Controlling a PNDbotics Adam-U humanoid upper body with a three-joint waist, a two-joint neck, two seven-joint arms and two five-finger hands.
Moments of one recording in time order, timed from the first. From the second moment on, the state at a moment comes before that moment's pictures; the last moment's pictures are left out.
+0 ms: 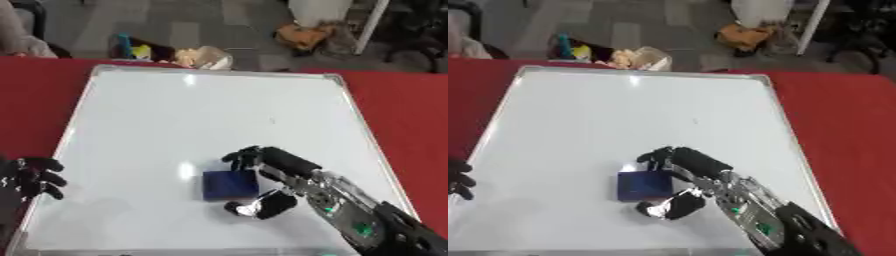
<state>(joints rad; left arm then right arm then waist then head) -0.27 0.29 -0.06 -1.67 0.18 0.02 -0.26 -0.42 -0.49 0.46 -1.62 0.59 -0.06 0.24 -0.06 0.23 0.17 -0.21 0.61</state>
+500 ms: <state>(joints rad) -0.27 0.29 -0.06 -1.67 0.18 0.02 -0.26 -0.41 -0.49 0.45 -1.62 0.62 -0.06 0.24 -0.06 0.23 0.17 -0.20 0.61</state>
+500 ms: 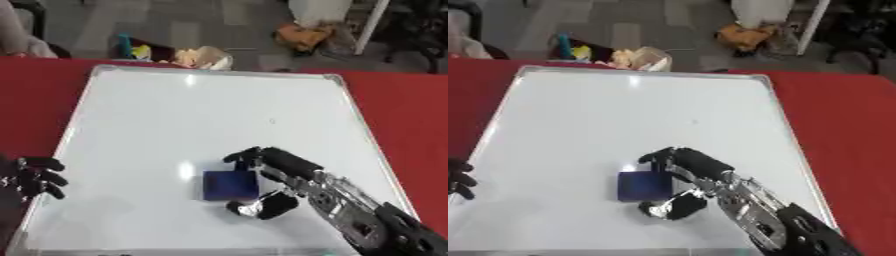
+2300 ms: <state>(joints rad) -0.27 0.29 -0.06 -1.68 0.17 0.01 -0.26 -0.43 -0.49 0.44 -1.60 0.69 -0.07 0.23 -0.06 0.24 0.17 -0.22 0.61</state>
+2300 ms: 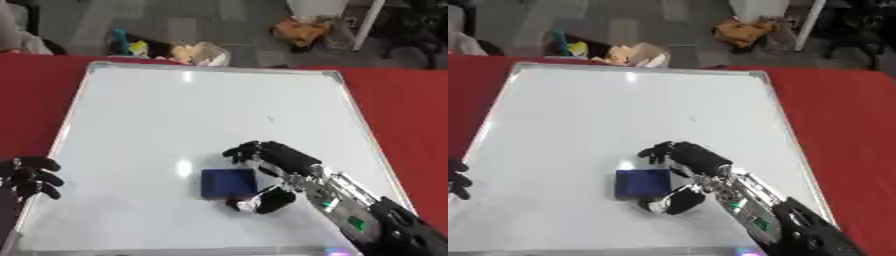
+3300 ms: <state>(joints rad) -0.27 0.29 -0.06 -1.68 0.17 0.02 -0.26 -0.42 -0.49 0.44 -1.61 0.70 -0.07 0.23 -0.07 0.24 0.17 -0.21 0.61</state>
